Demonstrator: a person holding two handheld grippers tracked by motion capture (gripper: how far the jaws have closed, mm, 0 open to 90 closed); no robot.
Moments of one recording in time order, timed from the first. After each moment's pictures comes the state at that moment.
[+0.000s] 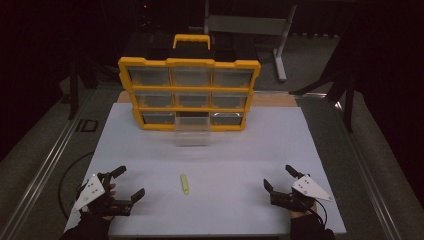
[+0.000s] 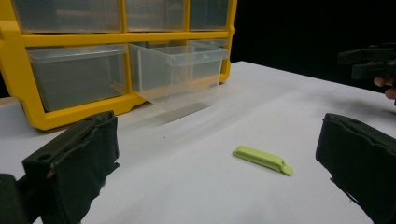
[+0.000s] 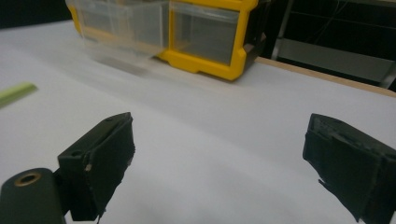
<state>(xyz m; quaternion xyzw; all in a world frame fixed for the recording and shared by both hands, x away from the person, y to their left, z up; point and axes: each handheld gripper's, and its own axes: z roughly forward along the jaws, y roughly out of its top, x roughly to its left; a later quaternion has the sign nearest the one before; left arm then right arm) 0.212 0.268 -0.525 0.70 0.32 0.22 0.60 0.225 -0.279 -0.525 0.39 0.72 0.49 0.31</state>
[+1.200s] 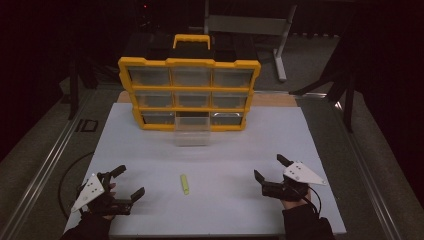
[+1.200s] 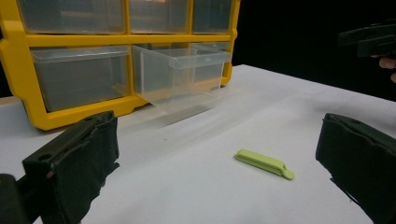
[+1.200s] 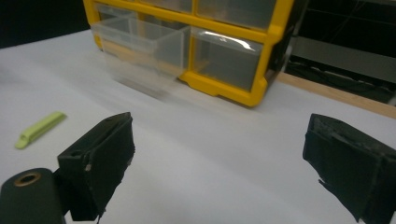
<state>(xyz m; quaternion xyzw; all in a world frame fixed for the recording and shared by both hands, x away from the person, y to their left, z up) 0.213 0.268 -0.526 0.69 0.33 0.22 0.61 0.239 -0.245 -0.473 0.38 0.73 0.49 0.28</state>
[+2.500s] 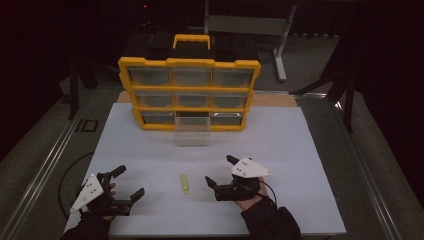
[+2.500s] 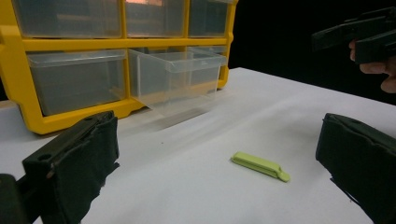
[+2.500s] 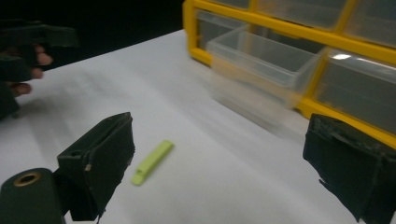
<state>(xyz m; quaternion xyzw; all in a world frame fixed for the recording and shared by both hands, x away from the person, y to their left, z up) 0.211 0.268 -0.525 0.69 0.32 0.22 0.61 0.244 -0.126 -0.462 0.31 0.78 0.51 0.19</state>
